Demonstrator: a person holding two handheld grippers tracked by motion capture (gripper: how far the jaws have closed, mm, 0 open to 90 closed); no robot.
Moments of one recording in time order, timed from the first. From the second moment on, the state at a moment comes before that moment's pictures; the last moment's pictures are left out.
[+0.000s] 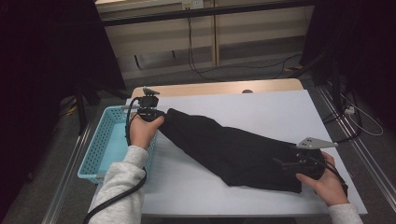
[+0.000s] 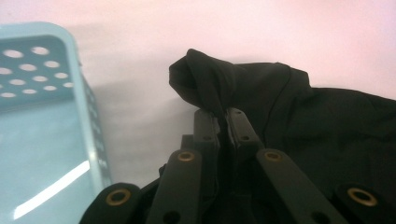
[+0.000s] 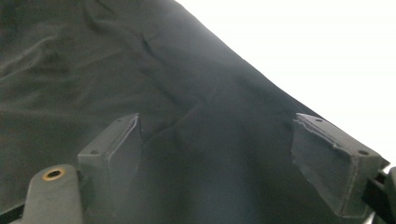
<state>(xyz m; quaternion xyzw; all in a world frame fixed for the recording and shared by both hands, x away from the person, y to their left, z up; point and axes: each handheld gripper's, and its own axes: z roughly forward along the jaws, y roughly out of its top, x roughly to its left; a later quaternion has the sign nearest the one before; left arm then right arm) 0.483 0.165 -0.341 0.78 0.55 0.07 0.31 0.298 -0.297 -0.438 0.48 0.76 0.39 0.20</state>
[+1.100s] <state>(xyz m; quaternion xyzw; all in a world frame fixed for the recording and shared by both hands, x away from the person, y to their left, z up) 0.460 0.107 -0.367 0.81 0.49 0.04 0.32 0.295 -0.296 -0.434 0.48 0.76 0.40 0.20</state>
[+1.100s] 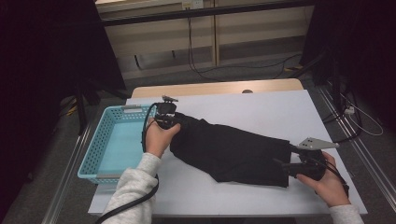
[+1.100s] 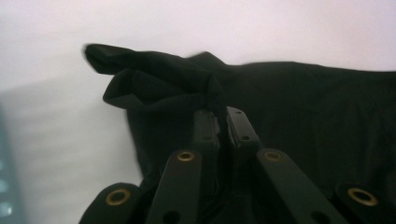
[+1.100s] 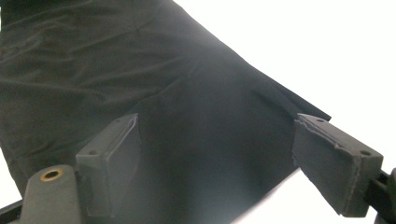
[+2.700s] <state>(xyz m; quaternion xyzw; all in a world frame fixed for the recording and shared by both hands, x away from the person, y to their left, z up) 0.426 0.097 -0.411 0.82 0.43 0.06 0.37 0.296 -0.288 -0.436 0.46 0.77 0.39 0.20</state>
